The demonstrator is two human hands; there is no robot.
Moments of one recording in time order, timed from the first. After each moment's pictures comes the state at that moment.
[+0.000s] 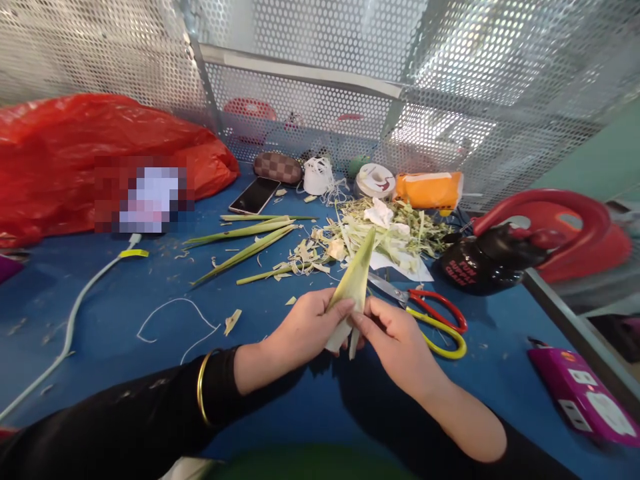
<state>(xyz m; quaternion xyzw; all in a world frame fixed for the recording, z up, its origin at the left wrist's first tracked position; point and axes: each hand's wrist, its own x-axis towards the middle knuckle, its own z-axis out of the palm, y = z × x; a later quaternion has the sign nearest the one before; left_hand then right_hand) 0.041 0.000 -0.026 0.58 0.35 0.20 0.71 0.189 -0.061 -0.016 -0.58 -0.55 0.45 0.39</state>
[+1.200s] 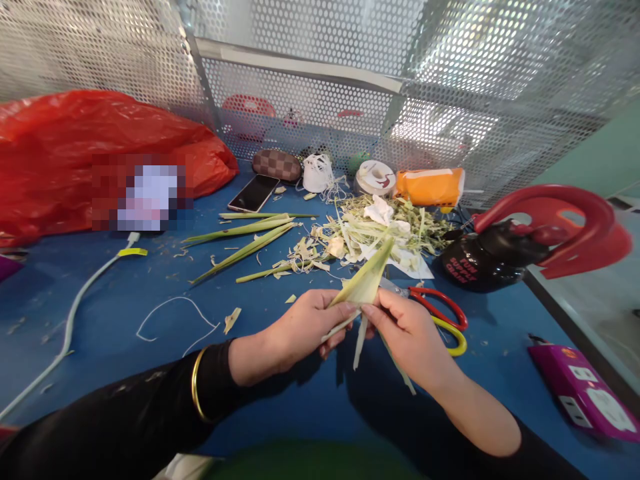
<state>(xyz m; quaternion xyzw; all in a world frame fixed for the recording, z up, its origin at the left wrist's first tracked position) 0.037 0.001 -0.013 0.52 0.33 0.16 0.77 0.202 -0.060 -0.013 -0.61 -0.57 0.41 0.37</state>
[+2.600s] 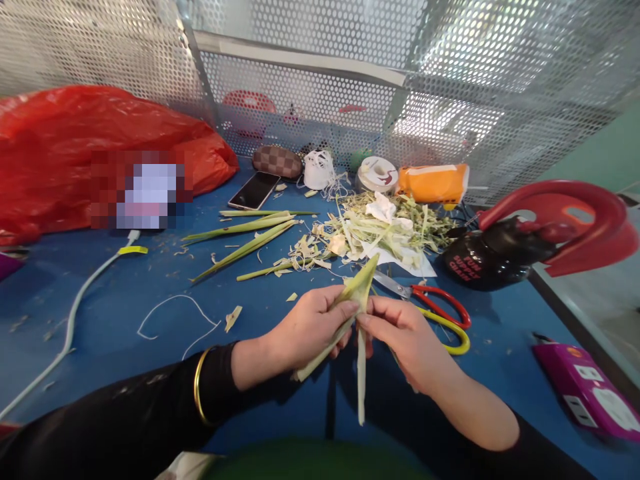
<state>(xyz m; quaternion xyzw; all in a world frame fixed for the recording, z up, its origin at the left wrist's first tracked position) 0.039 -0.003 -0.011 0.58 0.34 0.19 0.71 0.192 -0.060 -0.011 -0.51 -0.48 0.58 0.42</state>
